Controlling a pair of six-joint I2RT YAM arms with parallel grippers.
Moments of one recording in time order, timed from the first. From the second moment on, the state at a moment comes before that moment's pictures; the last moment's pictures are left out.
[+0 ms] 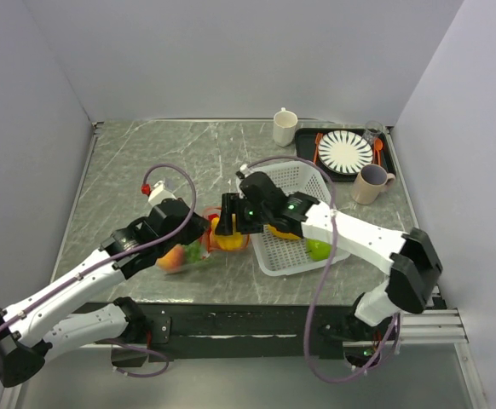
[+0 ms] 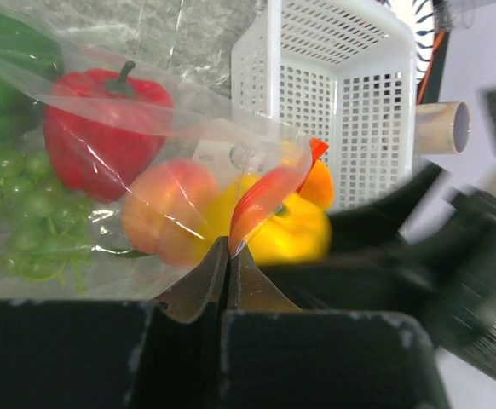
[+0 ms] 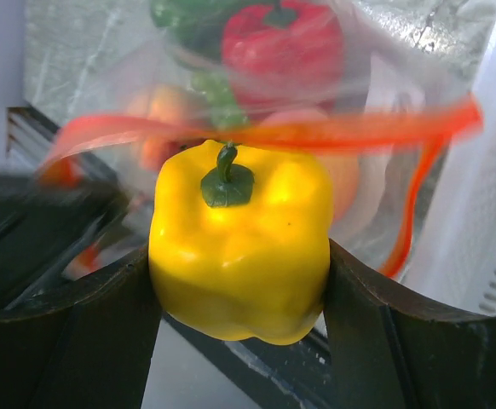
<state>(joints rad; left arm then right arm) -0.81 0.92 0.84 -0.52 -0.34 -1.16 0.90 1.50 1.21 -0.46 -0.10 0.73</state>
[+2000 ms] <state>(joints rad) -0.80 0.78 0.93 -0.72 -0.52 -1.20 0.90 1.46 1.14 -0.52 -0.04 0.72</state>
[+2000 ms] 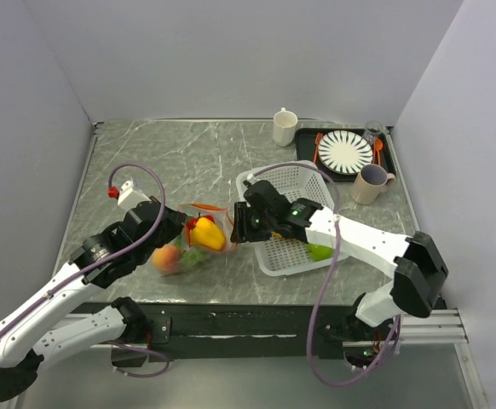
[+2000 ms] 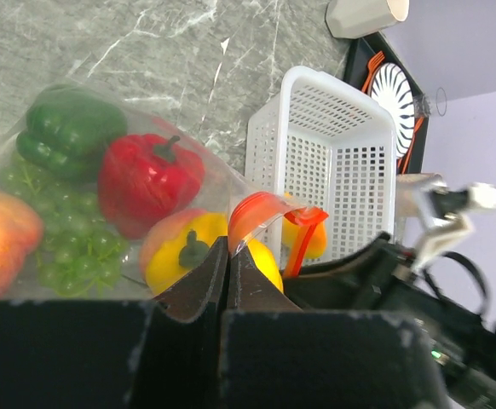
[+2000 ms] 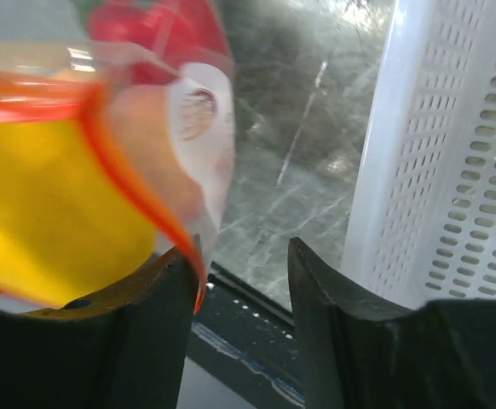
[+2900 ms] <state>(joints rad) -0.80 0.68 1.04 -0.93 -0.70 -1.26 0.93 1.62 1.58 -0.68 -0.02 0.61</state>
